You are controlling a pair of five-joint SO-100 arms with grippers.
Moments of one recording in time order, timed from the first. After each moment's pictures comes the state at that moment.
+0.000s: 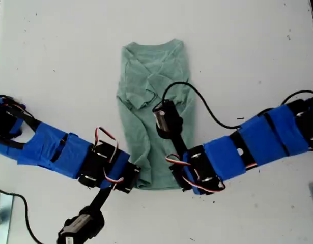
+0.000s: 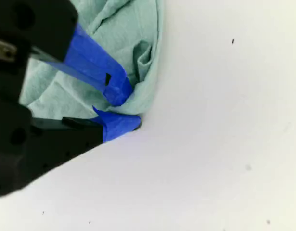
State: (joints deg) arm 0 14.7 53.5 58.0 72.6 2.6; arm 1 -17.2 59.9 53.2 85.2 -6.2
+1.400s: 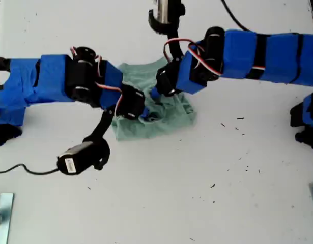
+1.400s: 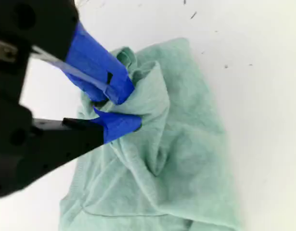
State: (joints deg) arm 0 -9.6 76.8 62.9 78.5 21.1; arm 1 15.8 81.3 61.3 73.4 -37.8
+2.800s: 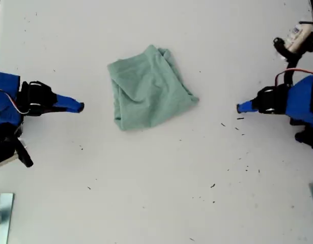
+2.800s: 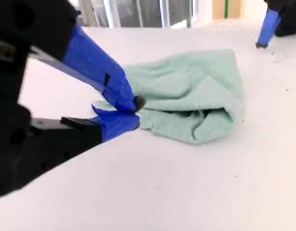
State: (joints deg) arm 0 -11.8 204.5 184.3 58.1 -0.6; arm 1 18.5 200.2 174.3 77.5 -16.6
